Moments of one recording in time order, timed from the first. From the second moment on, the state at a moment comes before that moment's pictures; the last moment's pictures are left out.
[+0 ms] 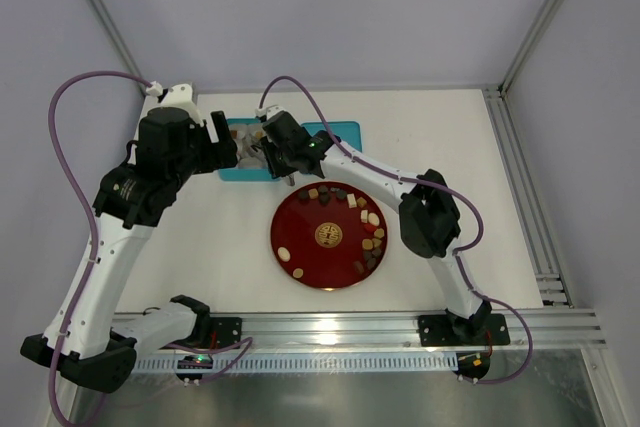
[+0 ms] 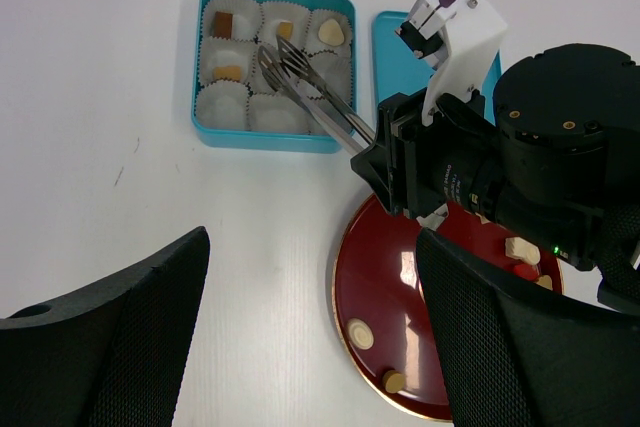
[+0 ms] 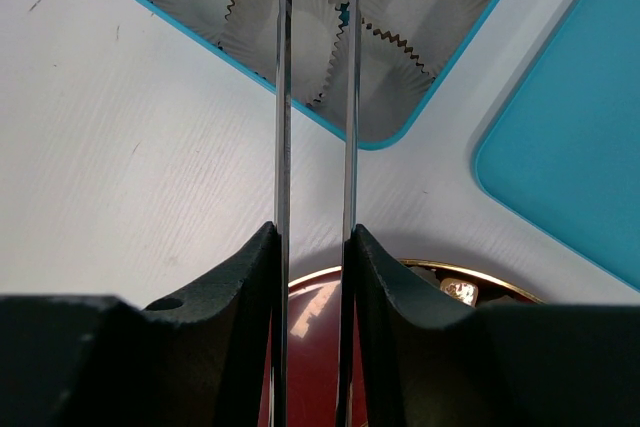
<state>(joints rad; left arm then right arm) -0.39 1.07 1.47 -0.90 -0.24 -0.34 0.87 2.17 1.96 -0.53 0.13 0.31</state>
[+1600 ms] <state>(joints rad) -0.39 1.07 1.45 -0.89 -0.22 -0.36 0.87 1.68 1.60 -0.61 0.22 0.33</state>
